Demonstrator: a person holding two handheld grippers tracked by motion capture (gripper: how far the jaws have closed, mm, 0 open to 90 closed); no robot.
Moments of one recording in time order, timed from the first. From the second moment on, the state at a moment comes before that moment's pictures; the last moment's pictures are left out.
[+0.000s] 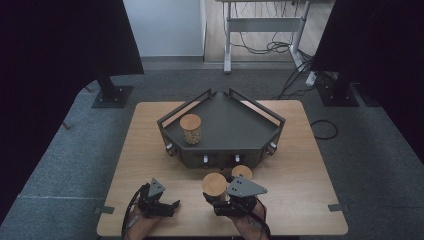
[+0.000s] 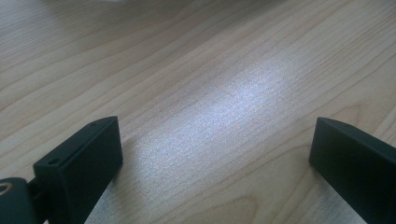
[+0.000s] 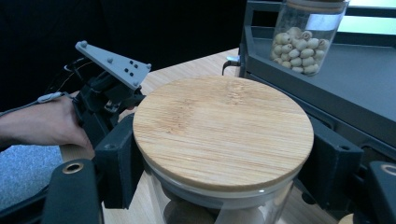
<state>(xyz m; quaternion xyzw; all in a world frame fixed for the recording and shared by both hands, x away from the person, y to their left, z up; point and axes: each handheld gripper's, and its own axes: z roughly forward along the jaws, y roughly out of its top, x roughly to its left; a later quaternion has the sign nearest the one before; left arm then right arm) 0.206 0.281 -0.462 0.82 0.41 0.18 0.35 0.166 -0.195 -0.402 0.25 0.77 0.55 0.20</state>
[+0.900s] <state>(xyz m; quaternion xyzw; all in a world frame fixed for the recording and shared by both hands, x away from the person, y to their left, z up) 0.206 0.281 -0.462 0.82 0.41 0.18 0.35 0.177 -0.191 -0.391 0.25 0.77 0.55 0.21</state>
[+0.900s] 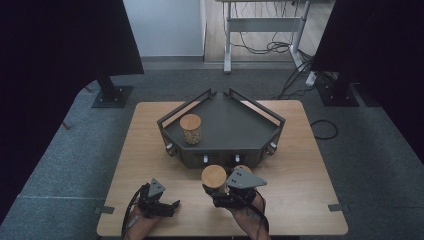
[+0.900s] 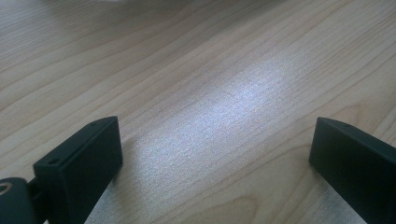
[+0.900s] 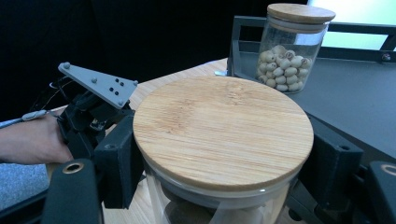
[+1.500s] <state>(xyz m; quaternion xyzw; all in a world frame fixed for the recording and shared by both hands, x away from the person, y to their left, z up) 0.206 0.281 -0.462 0.82 0.41 0.18 0.35 0.185 -0.188 -0.383 0.25 0.76 0.56 0.21</state>
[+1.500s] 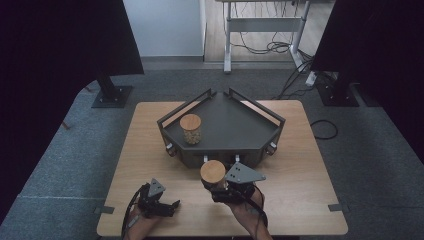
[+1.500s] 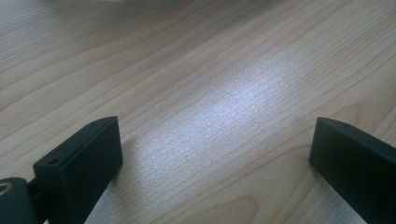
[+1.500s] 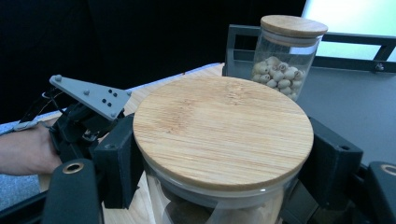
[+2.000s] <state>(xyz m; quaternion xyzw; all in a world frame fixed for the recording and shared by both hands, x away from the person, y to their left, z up) 0.206 0.281 -0.462 0.82 0.41 0.18 0.35 0.195 -0.188 -0.377 0.26 0.76 0.56 0.21</state>
